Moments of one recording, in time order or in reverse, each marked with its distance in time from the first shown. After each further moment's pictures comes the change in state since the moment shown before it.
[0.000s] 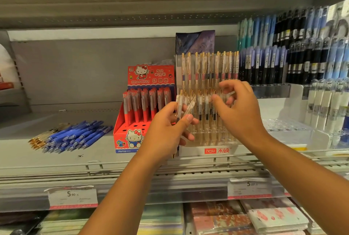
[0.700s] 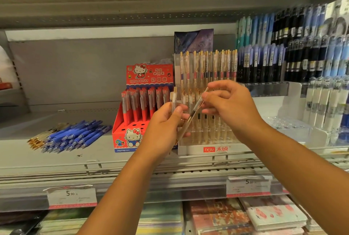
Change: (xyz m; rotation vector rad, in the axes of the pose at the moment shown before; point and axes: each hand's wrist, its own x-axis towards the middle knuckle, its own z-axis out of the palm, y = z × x) left_hand 0.004 -0.004 0.001 -0.116 0.063 -0.069; right_hand 0.003 -0.028 -0.001 0.556 -0.200 0.398
